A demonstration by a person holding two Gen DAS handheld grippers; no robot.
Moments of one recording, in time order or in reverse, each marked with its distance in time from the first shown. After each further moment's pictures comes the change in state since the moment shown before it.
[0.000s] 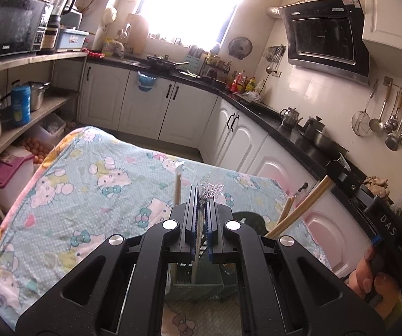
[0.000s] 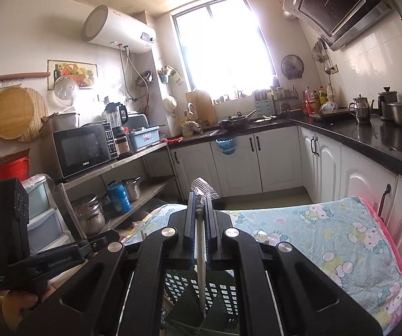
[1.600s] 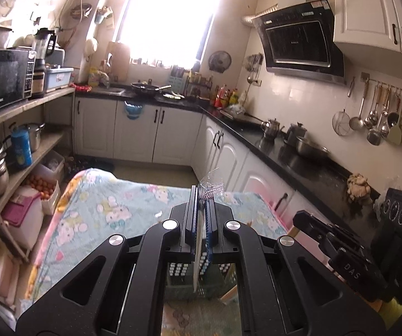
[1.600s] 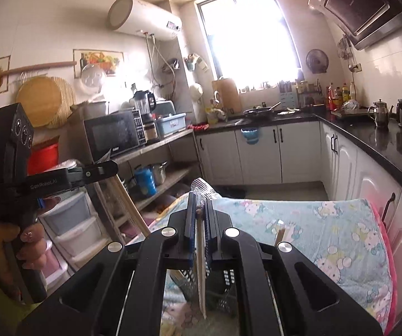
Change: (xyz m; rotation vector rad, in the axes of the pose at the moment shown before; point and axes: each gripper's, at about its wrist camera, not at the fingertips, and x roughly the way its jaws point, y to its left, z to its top) left arm -0.088 -0.054 0.065 0.133 -0.066 -0.014; right arm -0.064 0.035 0.039 -0.044 0.071 0.119
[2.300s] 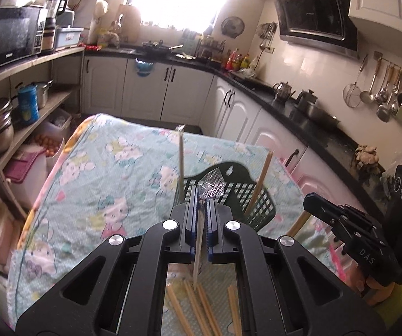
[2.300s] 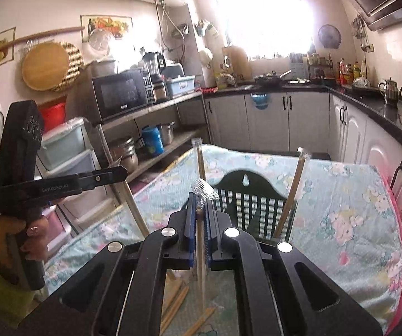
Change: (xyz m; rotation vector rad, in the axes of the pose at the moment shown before) left arm 0.000 0.030 -0.080 -0.051 0.179 0.016; right arm -0.002 0.017 -0.066 -0.041 0.174 0.040
